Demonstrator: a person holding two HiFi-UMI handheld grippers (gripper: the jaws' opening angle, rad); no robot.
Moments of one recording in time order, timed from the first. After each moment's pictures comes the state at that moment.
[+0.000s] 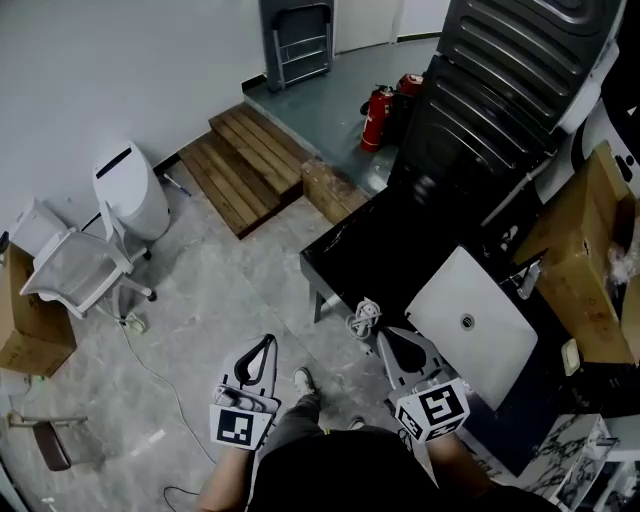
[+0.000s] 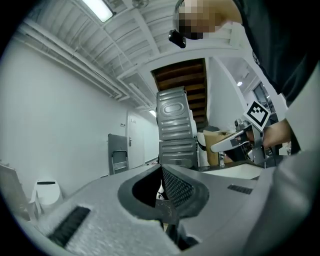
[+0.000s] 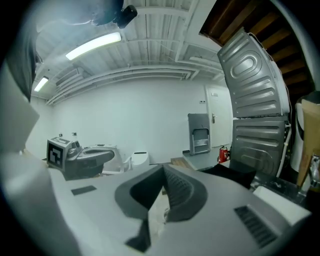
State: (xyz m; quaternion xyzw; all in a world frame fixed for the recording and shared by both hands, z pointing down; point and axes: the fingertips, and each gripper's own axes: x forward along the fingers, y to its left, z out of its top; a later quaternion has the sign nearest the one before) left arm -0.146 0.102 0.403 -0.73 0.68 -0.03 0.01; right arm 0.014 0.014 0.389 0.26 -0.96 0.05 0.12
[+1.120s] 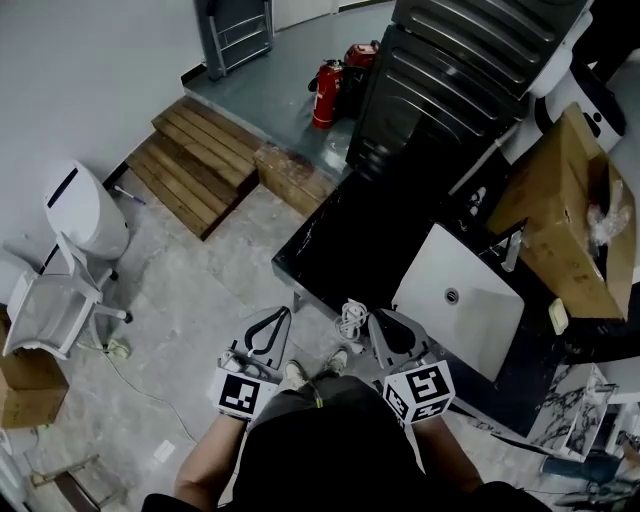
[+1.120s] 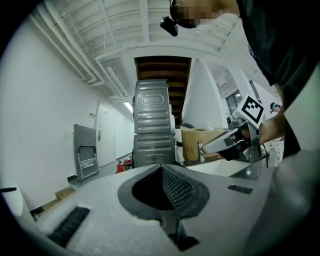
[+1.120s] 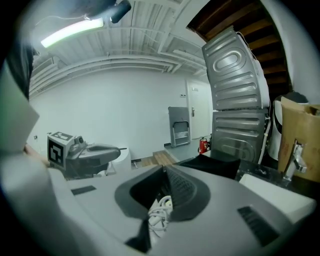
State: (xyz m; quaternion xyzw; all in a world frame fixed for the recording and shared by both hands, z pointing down) left arm -0.139 -0.007 0.425 -0.84 0.55 -0.04 -0.01; right arm 0.006 -0.039 0.421 0.38 -0.91 0.09 0.16
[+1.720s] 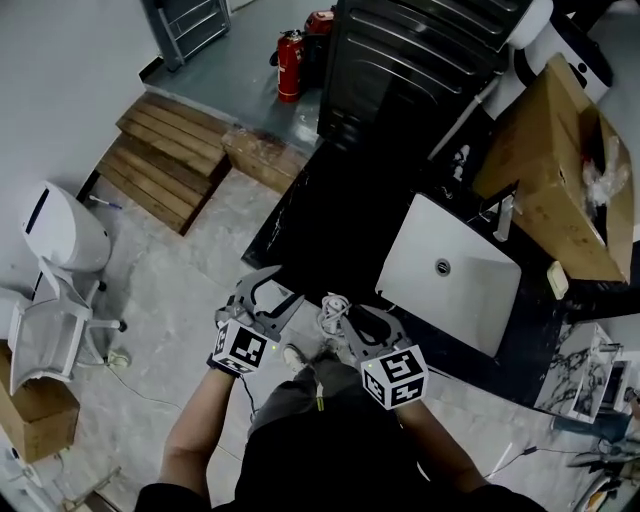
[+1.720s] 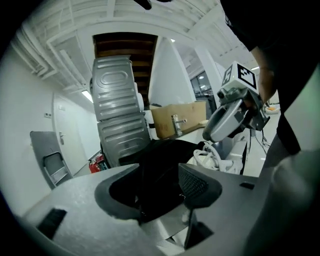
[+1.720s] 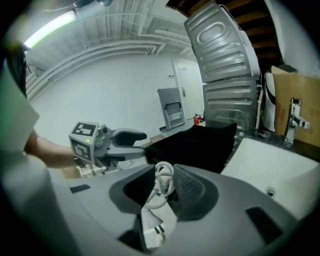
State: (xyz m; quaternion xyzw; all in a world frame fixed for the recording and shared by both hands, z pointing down) left arm -0.085 -0.085 0.529 -0.91 0.37 -0.20 0.07; right arm 0.018 -0.041 0.516 0.39 -0.88 0.20 0.21
